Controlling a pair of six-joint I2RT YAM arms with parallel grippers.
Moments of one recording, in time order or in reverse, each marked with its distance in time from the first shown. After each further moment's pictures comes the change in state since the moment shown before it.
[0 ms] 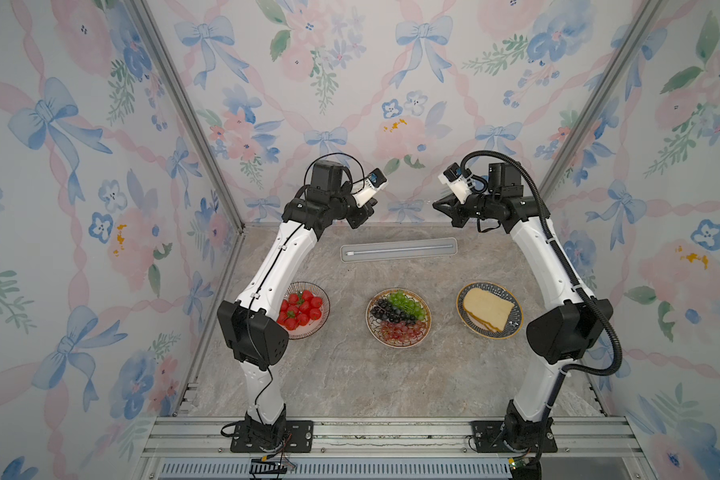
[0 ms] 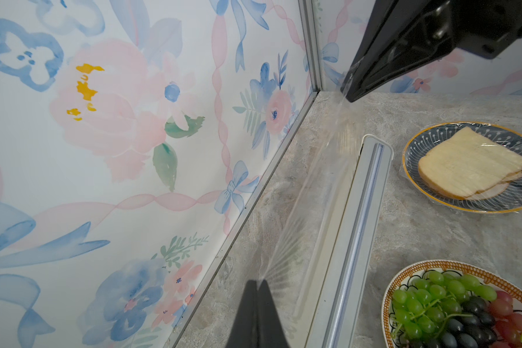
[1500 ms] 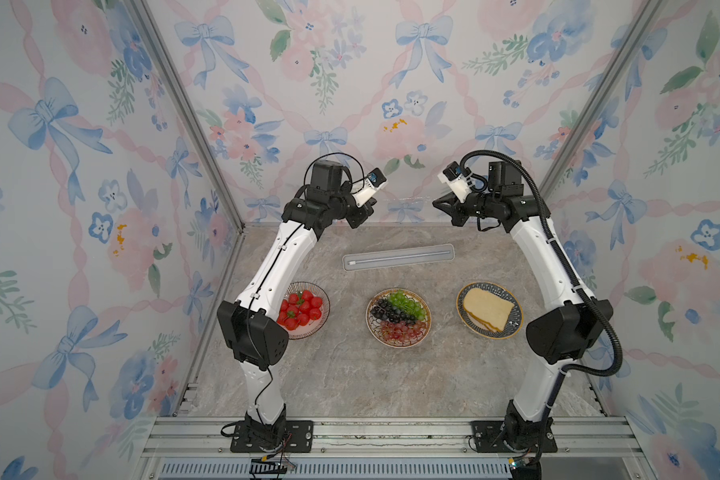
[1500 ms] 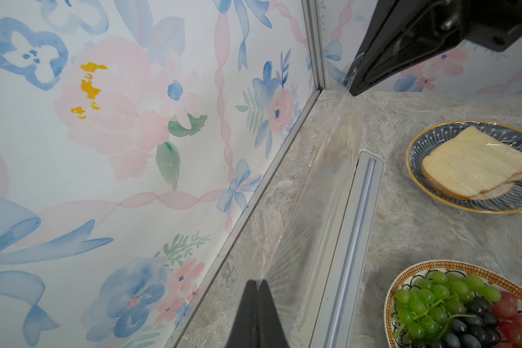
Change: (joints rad) left arm 0.001 -0.001 0.002 0.000 -0.011 0.000; right arm 0.013 0.000 0.017 -0.004 0.015 -0.015
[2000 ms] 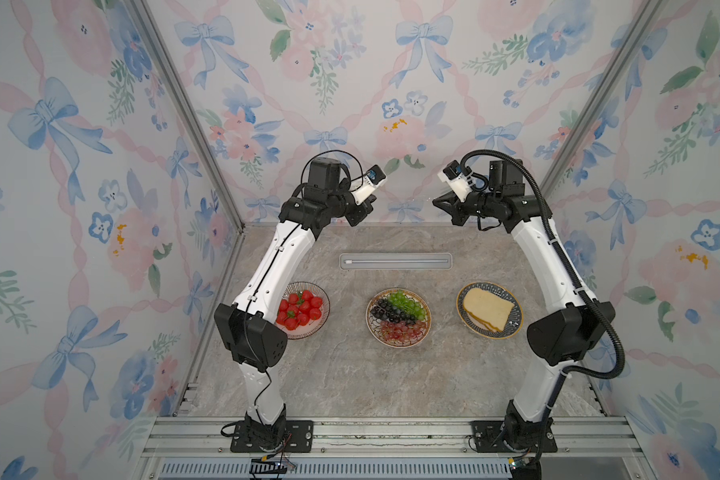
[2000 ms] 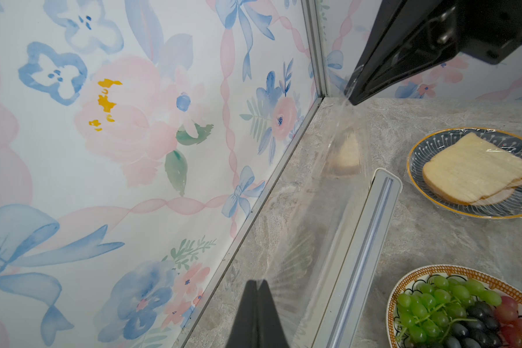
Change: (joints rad) left arm 0.000 -0.019 0.014 0.000 0.000 0.000; right arm 0.007 -0.018 0.000 0.002 0.008 0.000
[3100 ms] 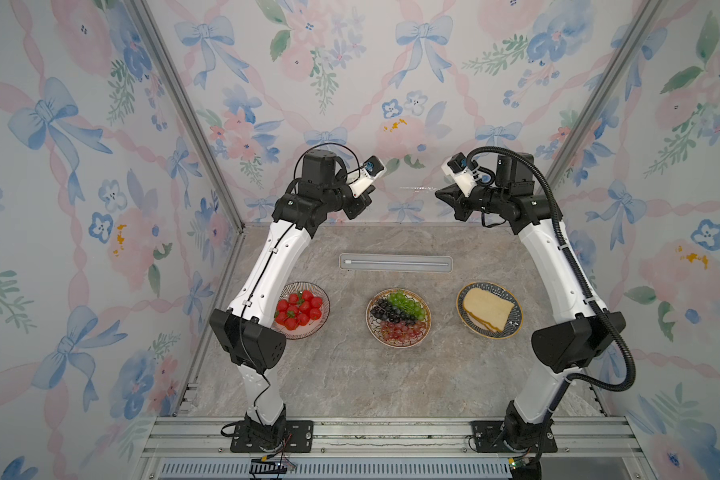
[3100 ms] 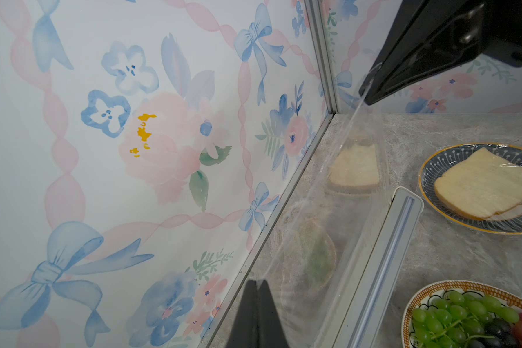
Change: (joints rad) left arm 0.002 -0.013 0.063 0.000 -0.009 0.007; right arm 0.011 -0.057 0.013 0.027 0.023 0.000
